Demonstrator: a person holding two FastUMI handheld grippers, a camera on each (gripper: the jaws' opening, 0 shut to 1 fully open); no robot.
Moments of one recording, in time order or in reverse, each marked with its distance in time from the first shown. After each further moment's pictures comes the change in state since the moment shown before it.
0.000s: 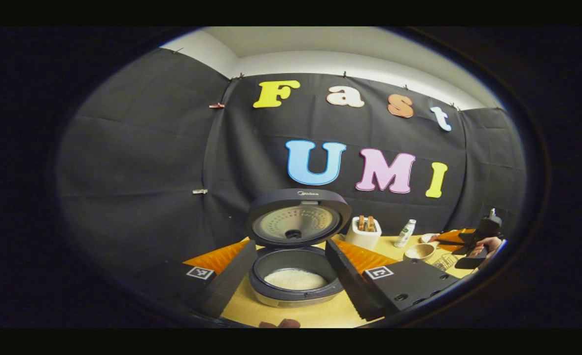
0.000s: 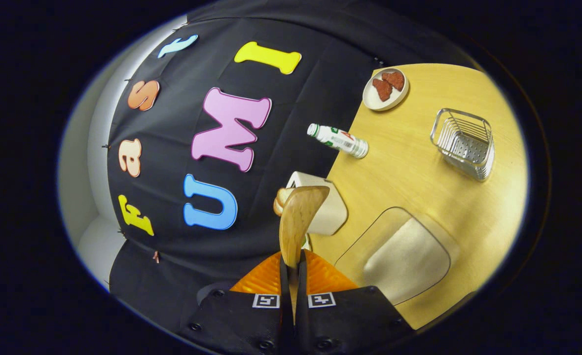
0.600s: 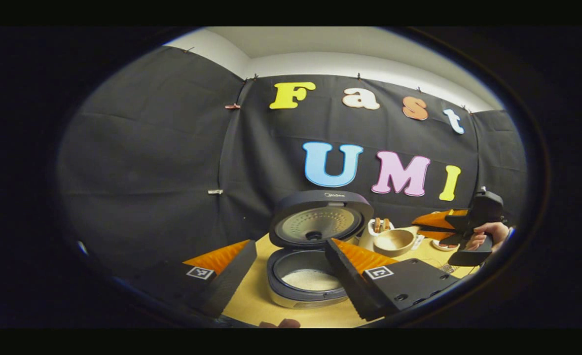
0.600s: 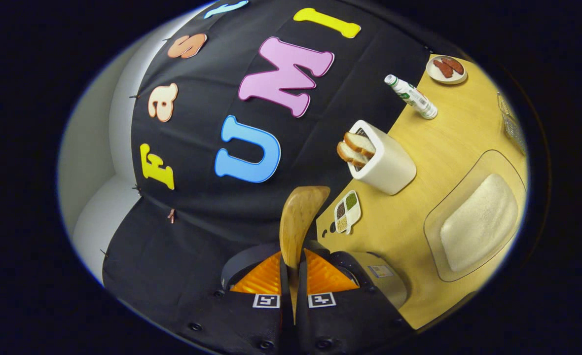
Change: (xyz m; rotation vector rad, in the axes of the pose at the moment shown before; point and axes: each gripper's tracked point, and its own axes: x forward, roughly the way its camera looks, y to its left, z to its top) left arm -0.002 0.034 -0.005 -0.018 -0.008 0.066; right arm 0.037 0.120 -0.139 -0.155 0.182 0.129
